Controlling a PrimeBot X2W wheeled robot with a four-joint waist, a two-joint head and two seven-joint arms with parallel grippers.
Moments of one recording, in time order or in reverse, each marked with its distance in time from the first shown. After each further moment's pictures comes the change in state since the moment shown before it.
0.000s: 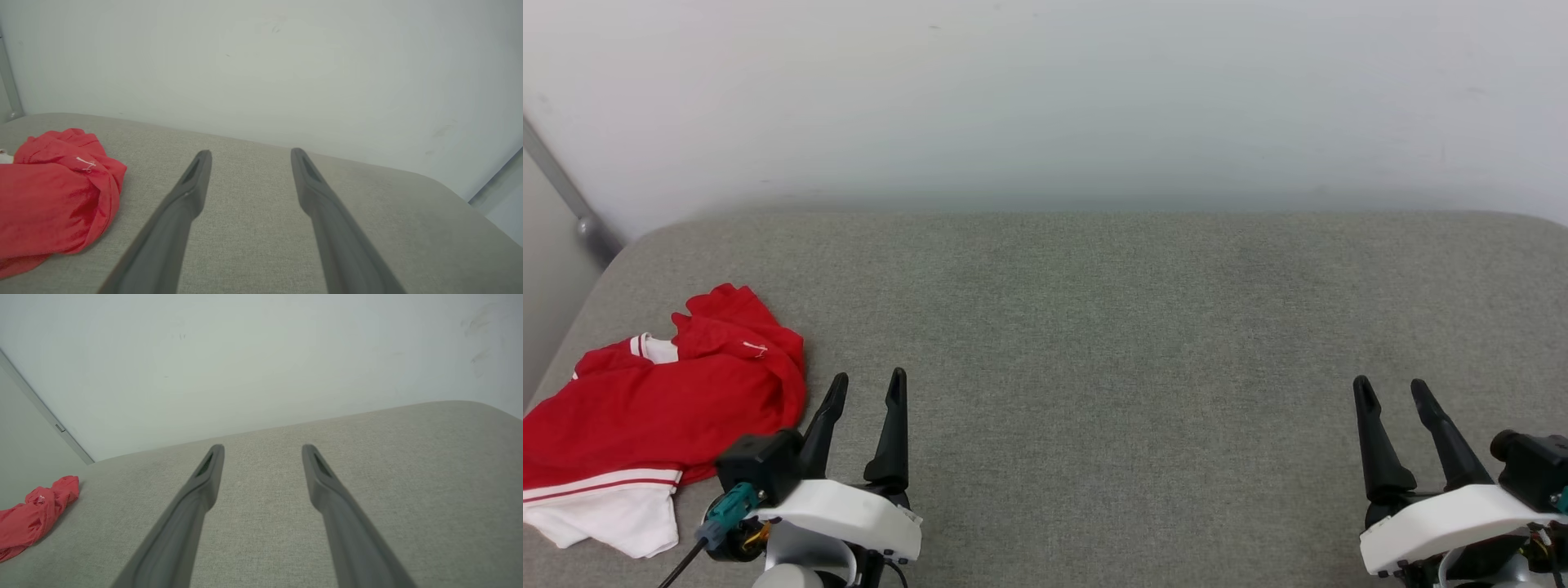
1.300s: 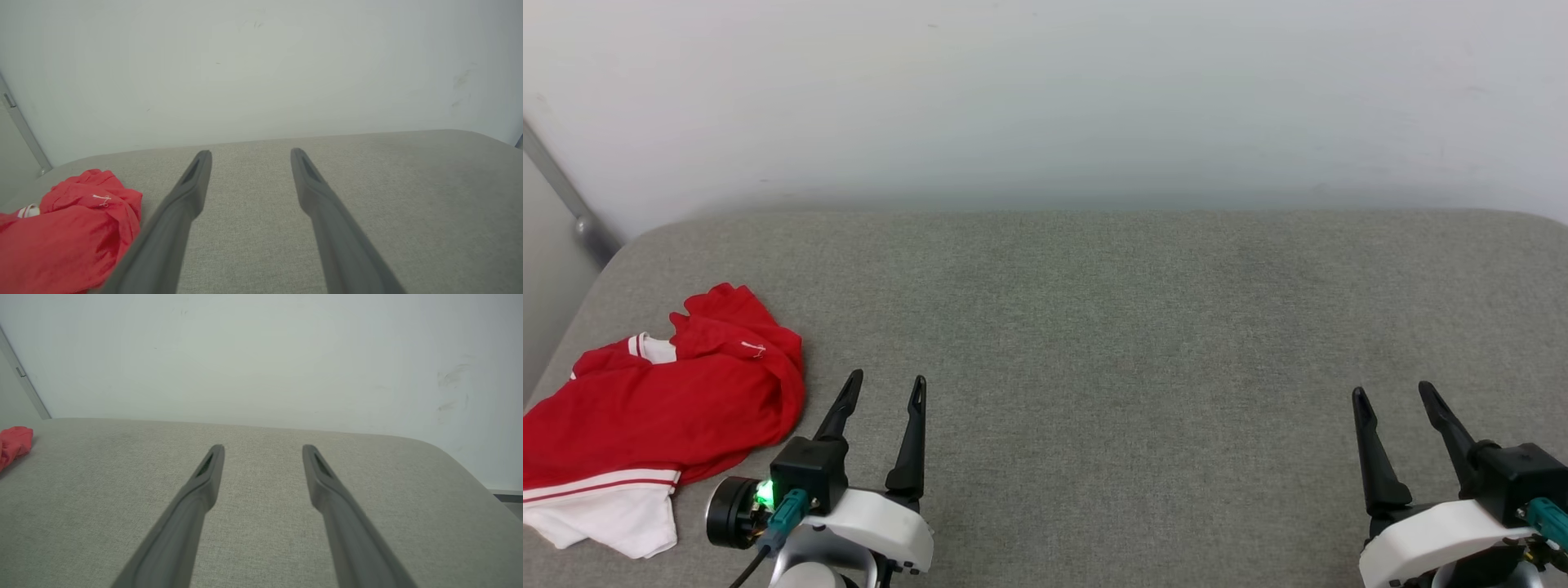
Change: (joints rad) left arm -0.024 0.004 -0.025 0.069 0.273 0.020 -0.082; right arm 0.040 0.000 -0.003 -0.064 -0.272 0.000 -0.008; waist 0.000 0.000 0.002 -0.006
